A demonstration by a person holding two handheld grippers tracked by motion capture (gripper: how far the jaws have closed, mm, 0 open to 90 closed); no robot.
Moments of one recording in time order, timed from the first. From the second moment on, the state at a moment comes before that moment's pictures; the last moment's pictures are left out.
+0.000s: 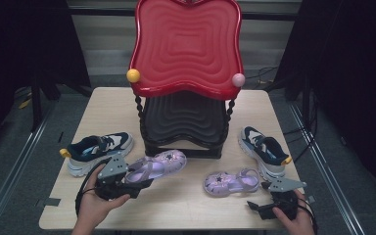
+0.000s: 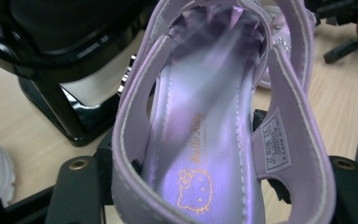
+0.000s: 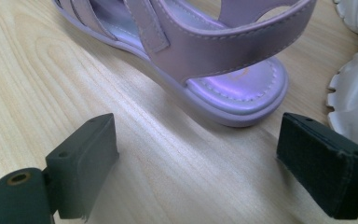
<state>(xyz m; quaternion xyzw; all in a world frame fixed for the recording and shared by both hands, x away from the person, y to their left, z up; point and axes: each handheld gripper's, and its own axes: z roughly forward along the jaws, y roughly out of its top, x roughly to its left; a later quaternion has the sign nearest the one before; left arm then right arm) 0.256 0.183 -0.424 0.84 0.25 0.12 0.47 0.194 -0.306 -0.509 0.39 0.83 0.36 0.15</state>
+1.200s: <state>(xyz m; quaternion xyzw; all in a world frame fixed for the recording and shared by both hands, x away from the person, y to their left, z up) 0.284 0.146 -0.410 0.77 0.37 0.23 0.46 0.194 -0.305 -0.509 0.39 0.83 0.36 0.15</state>
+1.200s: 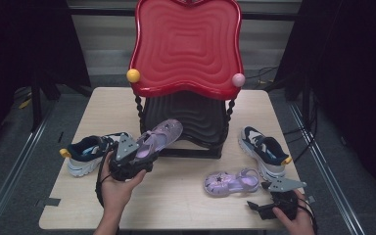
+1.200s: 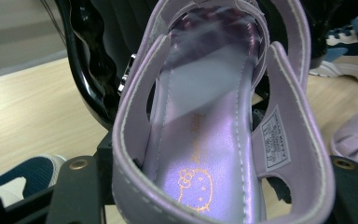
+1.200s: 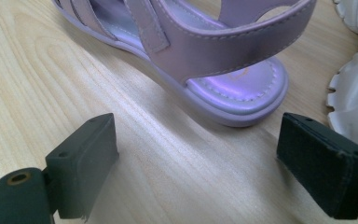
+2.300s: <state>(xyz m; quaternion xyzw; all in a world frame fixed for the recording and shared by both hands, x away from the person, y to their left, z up) 0.306 0.109 -0.413 0.69 0.44 0.30 0.49 0.194 -0.305 -0.509 0.39 0.83 0.36 0.15</state>
